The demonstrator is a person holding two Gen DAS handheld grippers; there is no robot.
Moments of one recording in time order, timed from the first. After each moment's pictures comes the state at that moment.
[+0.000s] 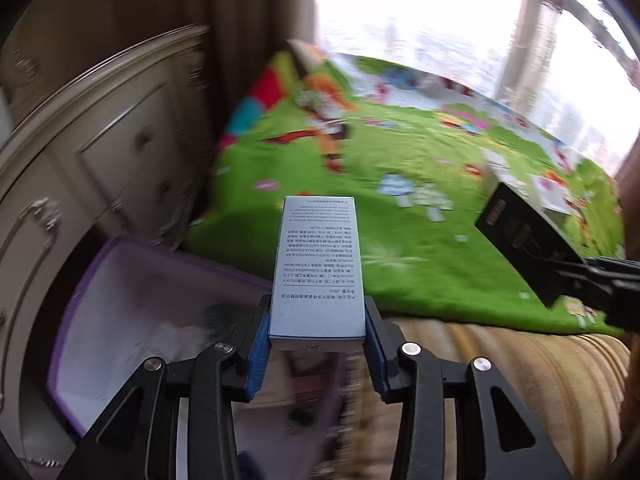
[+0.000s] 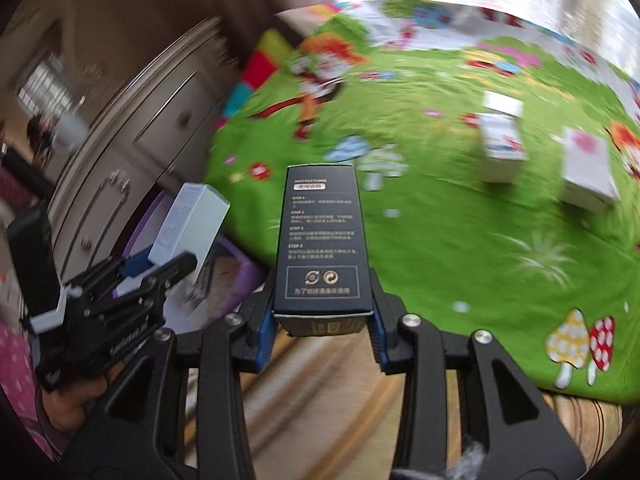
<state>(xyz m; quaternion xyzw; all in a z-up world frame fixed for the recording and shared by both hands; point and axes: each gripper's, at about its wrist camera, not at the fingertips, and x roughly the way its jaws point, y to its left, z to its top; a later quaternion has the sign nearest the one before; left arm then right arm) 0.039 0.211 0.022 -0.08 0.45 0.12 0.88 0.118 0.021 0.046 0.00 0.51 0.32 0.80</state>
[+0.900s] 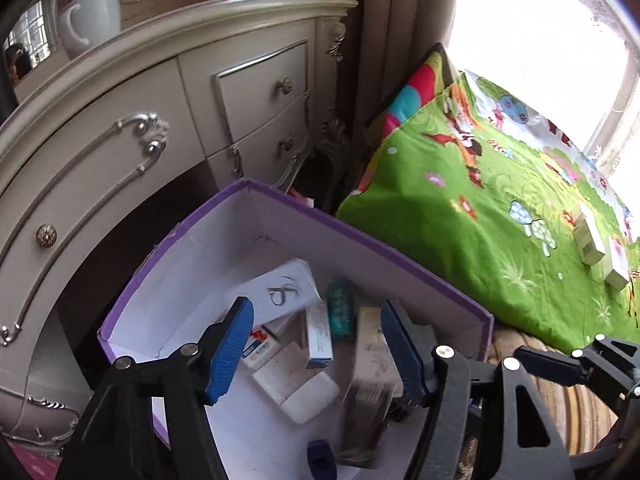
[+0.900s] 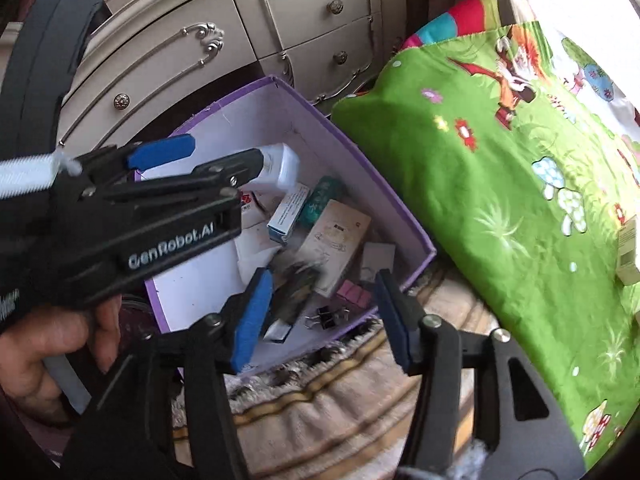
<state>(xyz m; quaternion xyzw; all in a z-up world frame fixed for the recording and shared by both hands) -0.008 0.303 0.011 -0.15 0.44 0.25 0.85 0.035 0.184 0.015 -0.20 0.50 0.43 0.72</state>
